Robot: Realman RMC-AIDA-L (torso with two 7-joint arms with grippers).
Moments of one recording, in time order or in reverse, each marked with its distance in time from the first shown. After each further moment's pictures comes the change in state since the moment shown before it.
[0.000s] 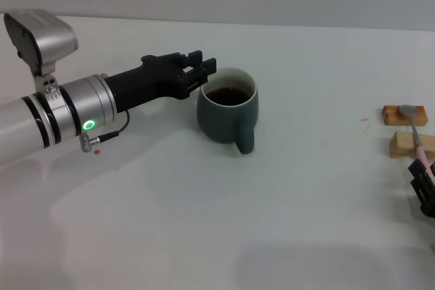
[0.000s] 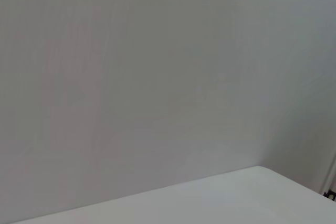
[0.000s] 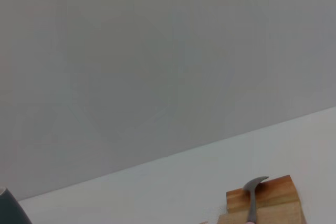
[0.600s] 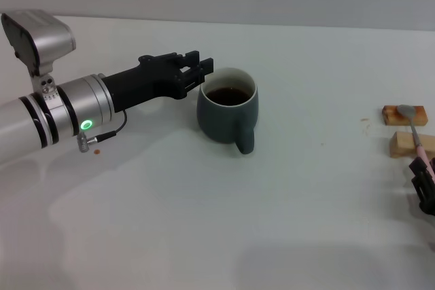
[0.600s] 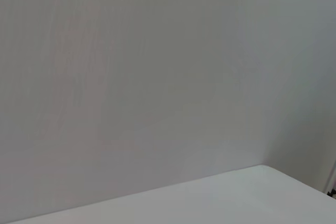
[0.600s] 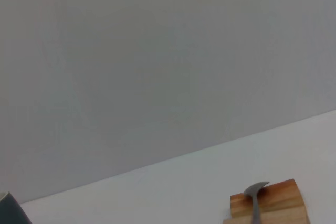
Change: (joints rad) left arm 0.000 0.000 0.000 0.010 0.000 0.000 -0.002; right arm 0.006 0.001 0.002 0.001 0.001 -0.002 0.001
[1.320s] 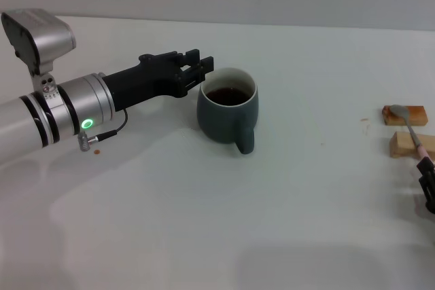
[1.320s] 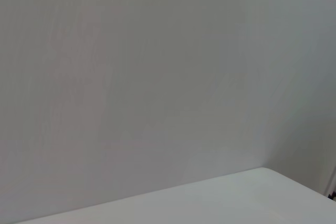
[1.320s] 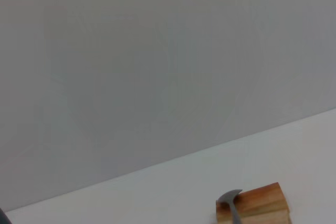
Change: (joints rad) left arm -0.002 -0.002 -0.004 0.000 -0.003 0.000 -0.002; right arm -0.008 0.000 0.025 0.000 0.003 0.001 0.000
